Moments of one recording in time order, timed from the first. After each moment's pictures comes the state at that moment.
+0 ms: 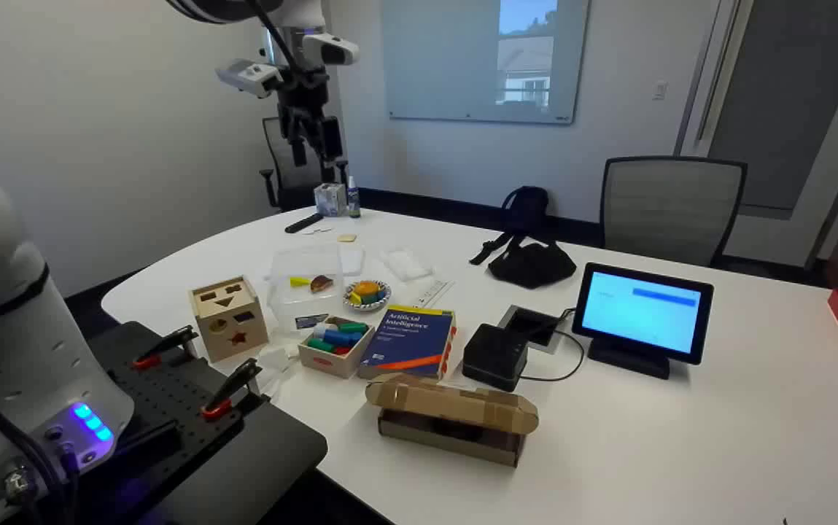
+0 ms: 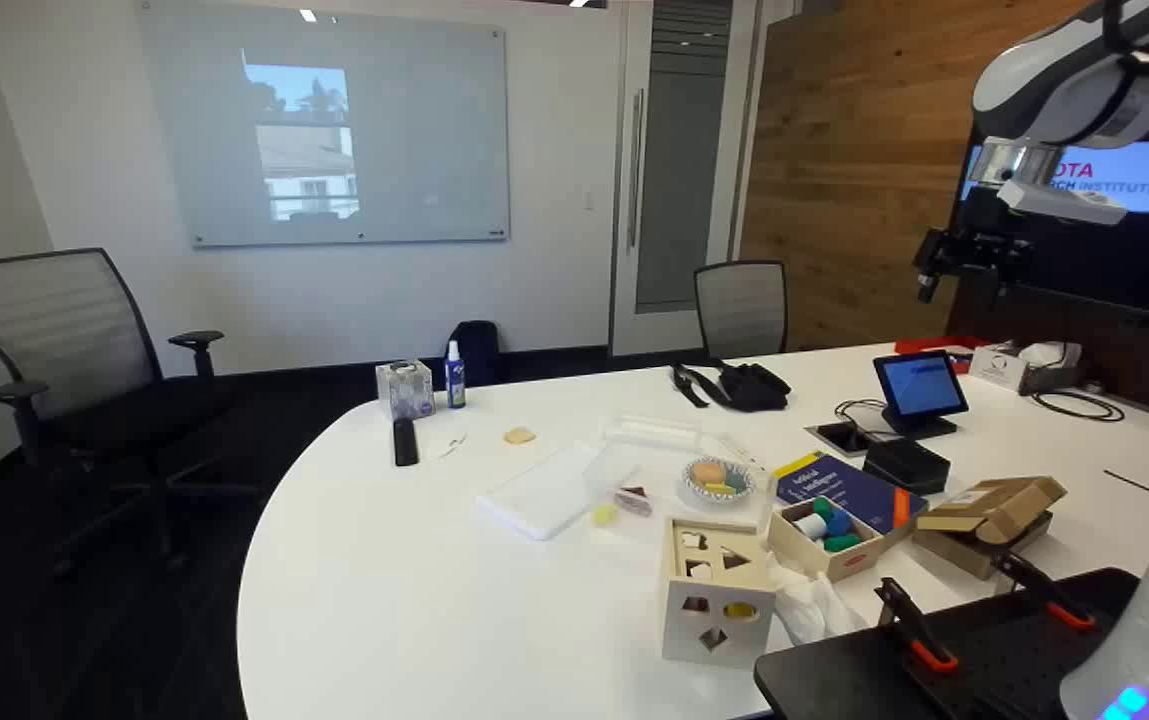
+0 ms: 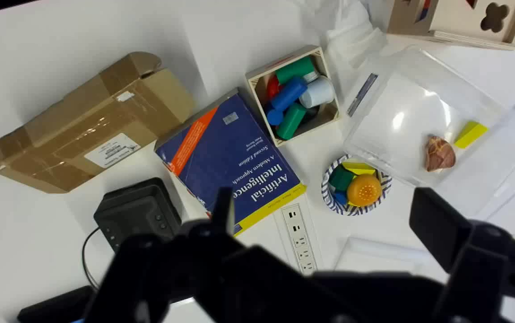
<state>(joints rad) -0.14 -0.45 -0.24 -2.47 0.02 2.10 -0.10</state>
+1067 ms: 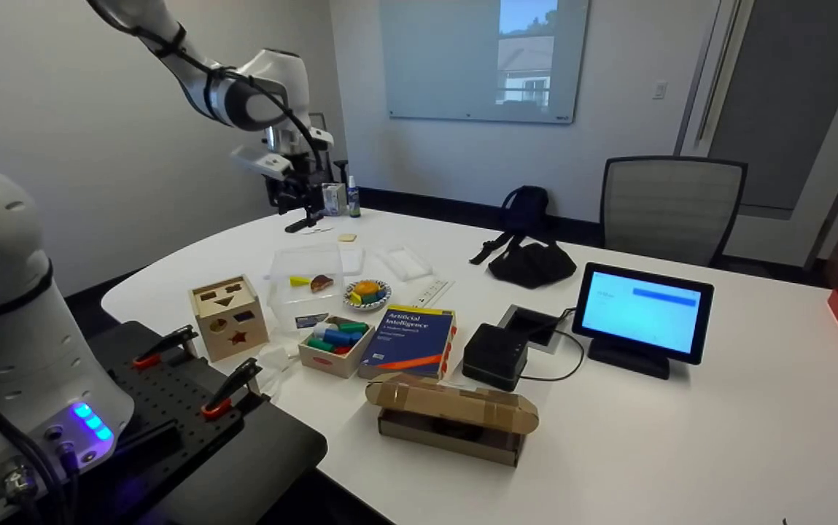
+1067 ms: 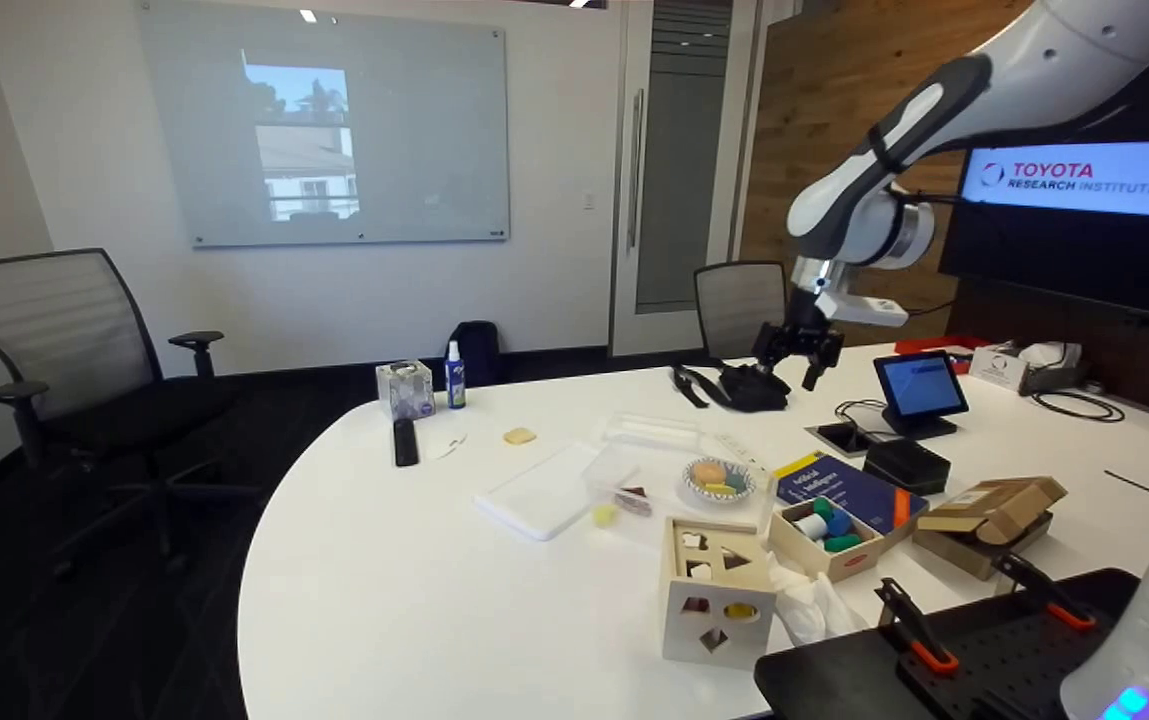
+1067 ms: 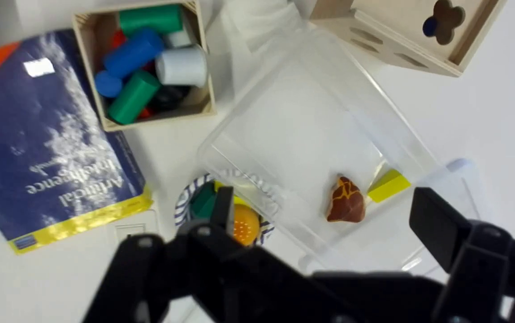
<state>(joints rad) 0.07 0.04 -0.02 -2.42 0.24 2.51 -0.16</state>
